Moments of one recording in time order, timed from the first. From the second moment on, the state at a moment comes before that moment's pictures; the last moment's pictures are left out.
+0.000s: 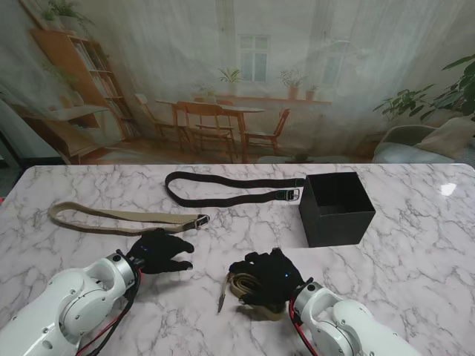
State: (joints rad) left arm 1.67 -1.01 -1.29 -1.70 1.08 -0.33 -0.17; right arm -1.60 -1.04 0.95 -1.59 -1.07 -0.12 -0.08; left_hand 0.95 -0.09 0.00 0.00 0.62 0.18 0.29 0.50 0.75 0.17 0.24 0.33 0.71 0.22 0.45 0.68 0.29 0.18 1.04 0.67; right_hand 0.34 -0.36 0.61 -0.07 0.26 -0.14 0.44 0.34 0.37 0.16 0.49 0.35 0.49 0.14 0.40 0.41 0.13 0.31 1.08 0.59
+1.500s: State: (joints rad) left arm 1.66 -1.01 -1.29 -1.69 1.09 -0.32 -0.16; right arm -1.60 -1.05 0.88 -1.57 -1.10 -0.11 -0.24; left_hand 0.95 -0.07 0.00 0.00 0.62 0.17 0.30 0.50 0.75 0.17 0.24 0.33 0.70 0.22 0.44 0.68 0.28 0.18 1.04 0.67; right_hand 0.30 -0.50 0.73 -0.12 0.54 -0.20 0.91 0.68 0.41 0.16 0.57 0.42 0.49 0.17 0.30 0.32 0.11 0.34 1.00 0.49
